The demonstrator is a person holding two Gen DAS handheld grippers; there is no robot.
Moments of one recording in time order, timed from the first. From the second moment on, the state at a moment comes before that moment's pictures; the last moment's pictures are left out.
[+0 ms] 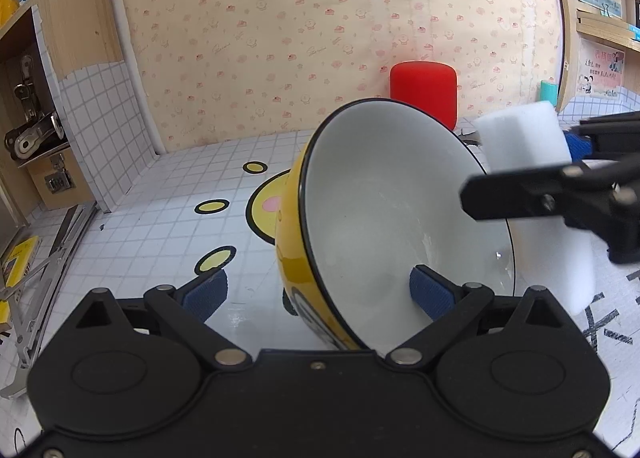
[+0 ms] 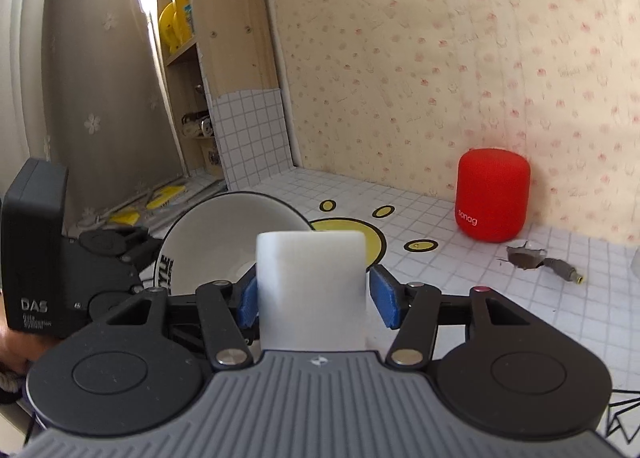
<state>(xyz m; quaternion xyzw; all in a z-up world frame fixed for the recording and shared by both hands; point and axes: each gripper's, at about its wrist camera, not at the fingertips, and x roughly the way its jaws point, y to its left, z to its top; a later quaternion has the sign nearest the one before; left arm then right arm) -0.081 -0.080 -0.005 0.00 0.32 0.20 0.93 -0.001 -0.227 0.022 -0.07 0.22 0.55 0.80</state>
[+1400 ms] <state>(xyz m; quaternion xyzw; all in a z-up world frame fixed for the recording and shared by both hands) -0.077 -0.067 -0.003 0.01 0.32 0.20 0.93 -0.033 -0.281 0.008 -0.25 0.20 0.55 0.77</state>
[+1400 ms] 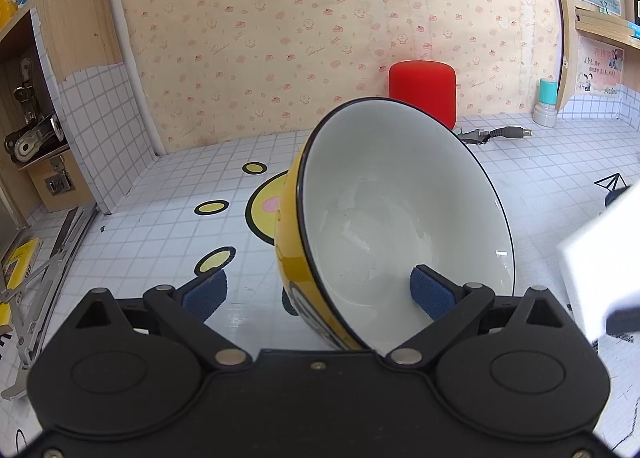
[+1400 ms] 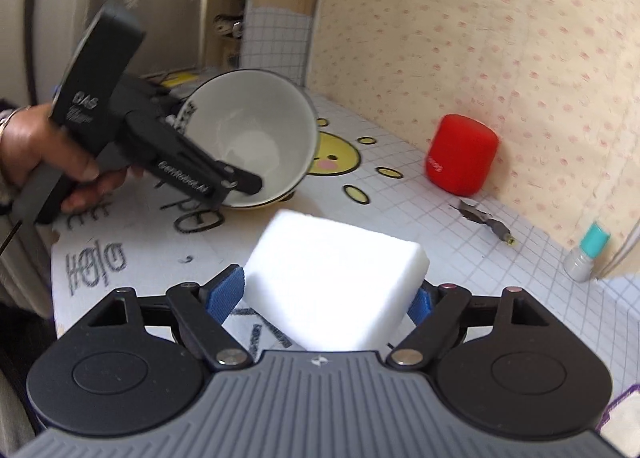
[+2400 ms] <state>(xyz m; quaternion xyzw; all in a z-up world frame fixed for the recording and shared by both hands) -0.082 -0.079 -0.003 0.01 0.32 0.21 0.92 -0.017 -0.245 0.033 -0.23 0.14 0.51 0.82</state>
